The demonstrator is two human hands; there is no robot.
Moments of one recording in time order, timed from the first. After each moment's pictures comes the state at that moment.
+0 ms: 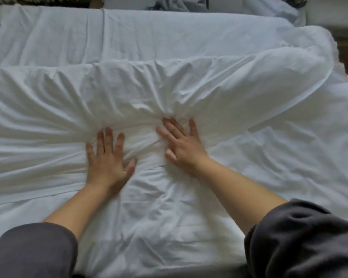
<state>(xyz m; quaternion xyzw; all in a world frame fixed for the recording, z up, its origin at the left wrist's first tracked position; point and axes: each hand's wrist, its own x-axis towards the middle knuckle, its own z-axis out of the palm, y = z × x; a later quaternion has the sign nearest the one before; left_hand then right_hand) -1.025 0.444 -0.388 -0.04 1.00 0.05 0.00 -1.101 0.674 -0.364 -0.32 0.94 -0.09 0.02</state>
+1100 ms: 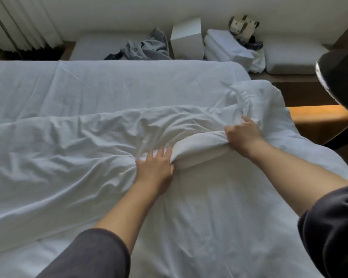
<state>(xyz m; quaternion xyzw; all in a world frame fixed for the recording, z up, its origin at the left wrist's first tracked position) -1.207 0.777 -0.293 0.02 0.99 0.08 0.07 -1.315 1.022 -0.261 -0.22 0.95 0.20 -0.05</state>
